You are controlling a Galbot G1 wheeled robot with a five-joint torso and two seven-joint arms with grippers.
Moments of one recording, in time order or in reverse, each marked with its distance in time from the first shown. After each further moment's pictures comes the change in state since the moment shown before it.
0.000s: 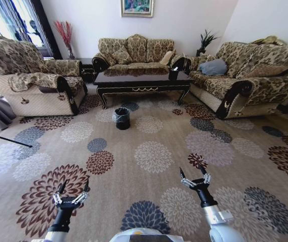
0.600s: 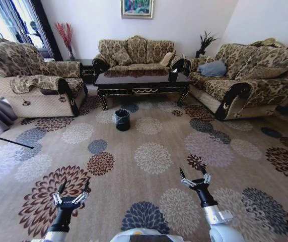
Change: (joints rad) left arm 0.000 0.000 0.000 0.000 0.000 0.000 0.000; right arm 0.000 0.000 0.000 0.000 0.000 0.000 0.000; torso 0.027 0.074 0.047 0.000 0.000
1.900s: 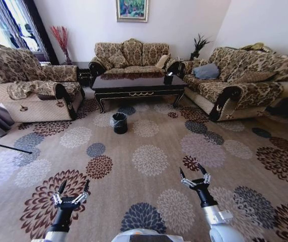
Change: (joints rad) left arm 0.000 0.000 0.000 0.000 0.000 0.000 0.000; right arm 0.000 0.000 0.000 0.000 0.000 0.000 0.000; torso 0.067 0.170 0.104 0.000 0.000
